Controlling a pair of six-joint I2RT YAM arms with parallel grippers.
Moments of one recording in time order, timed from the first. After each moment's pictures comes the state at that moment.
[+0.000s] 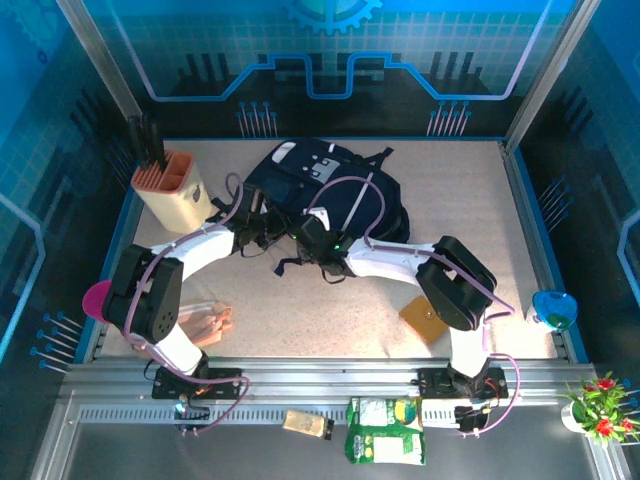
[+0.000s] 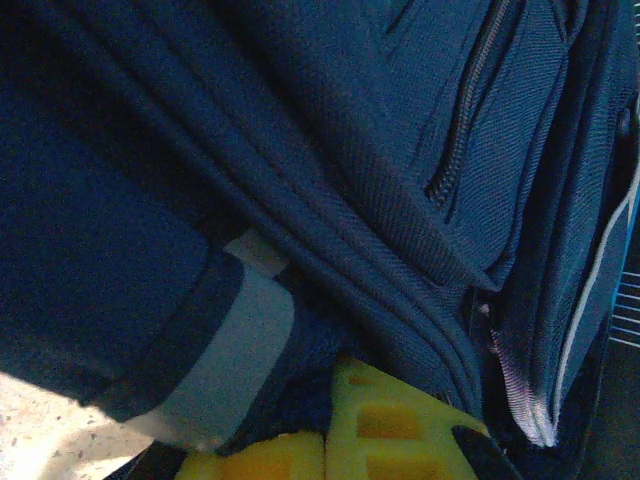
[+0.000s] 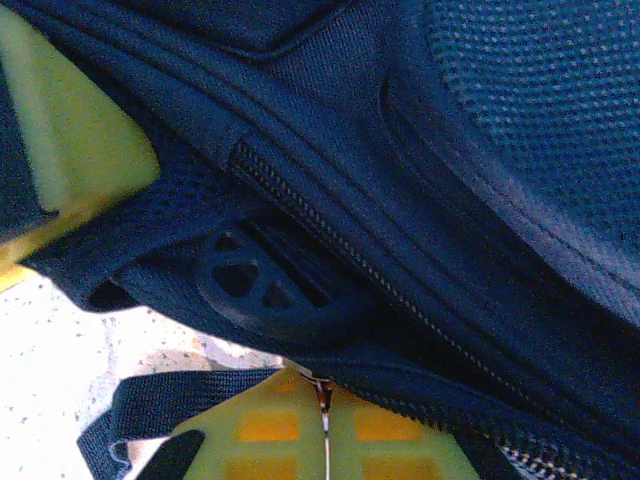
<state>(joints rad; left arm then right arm) -0.30 1.63 0.96 -0.15 0.30 -0.95 0.90 1.89 1.23 -0.23 0.38 0.61</state>
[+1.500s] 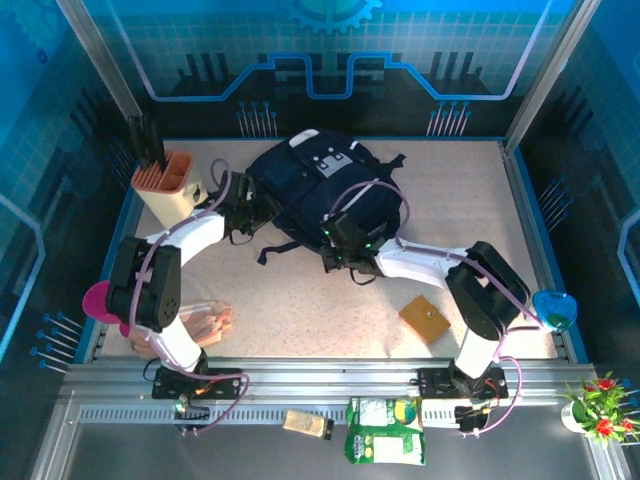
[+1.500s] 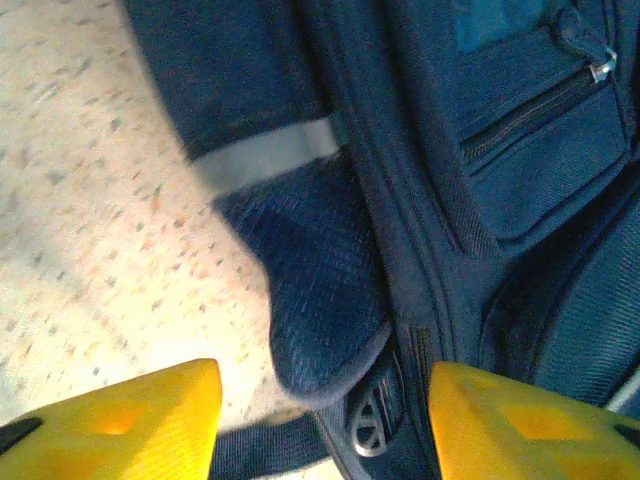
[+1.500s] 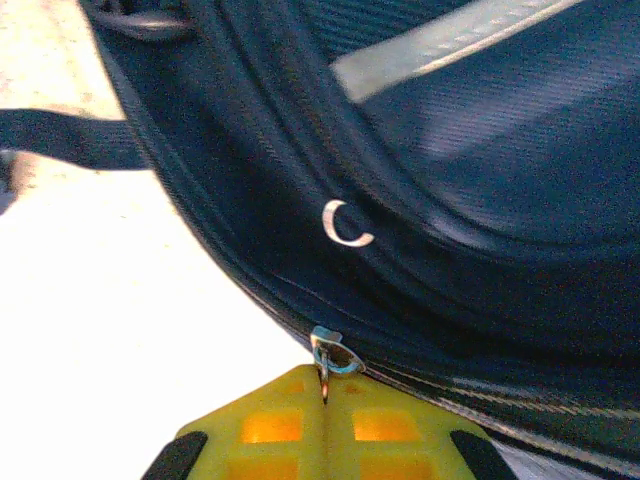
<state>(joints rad) -0.18 1.66 1.02 -0.23 0.22 -0.83 0.79 1.76 1.08 -0.25 0.10 0.43</state>
